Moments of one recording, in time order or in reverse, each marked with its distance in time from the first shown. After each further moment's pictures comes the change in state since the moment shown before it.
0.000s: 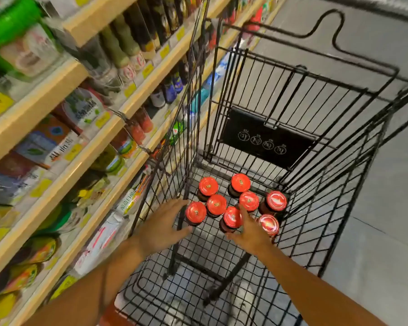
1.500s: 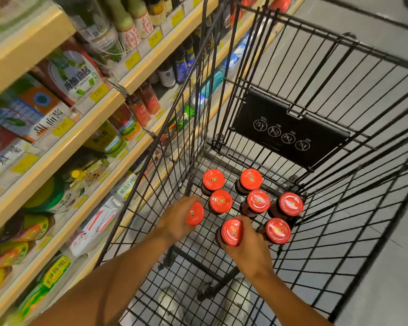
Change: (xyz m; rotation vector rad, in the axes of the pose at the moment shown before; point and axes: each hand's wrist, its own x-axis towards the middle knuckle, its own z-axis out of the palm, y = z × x) left_hand 0.073 -0.040 0.083 -0.036 0.173 -0.010; right_hand -0.013 0.008 0.027 0.131 0.152 -0.065
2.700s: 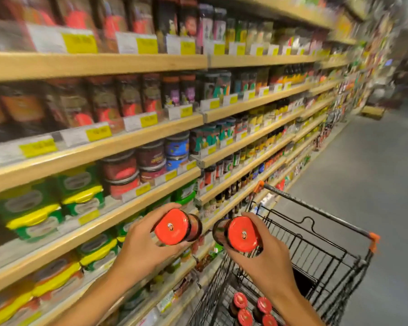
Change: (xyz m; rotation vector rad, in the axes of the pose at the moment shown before) left_hand -0.388 0.215 -0.441 -0.223 0.839 0.398; right_hand -0.307 -0.415 -0.239 0.099 0.387 -0.851
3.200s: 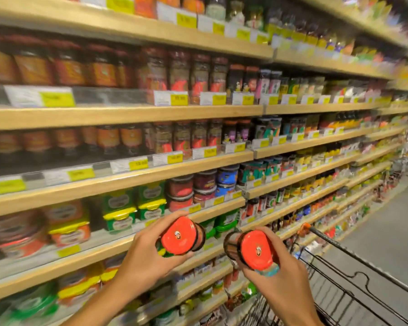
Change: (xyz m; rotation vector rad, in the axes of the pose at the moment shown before) left_hand -0.062 0.061 -0.095 0.122 0.218 -0.007; right_hand -0.004 -0.080 0.006 0.140 -0.117 -0.188
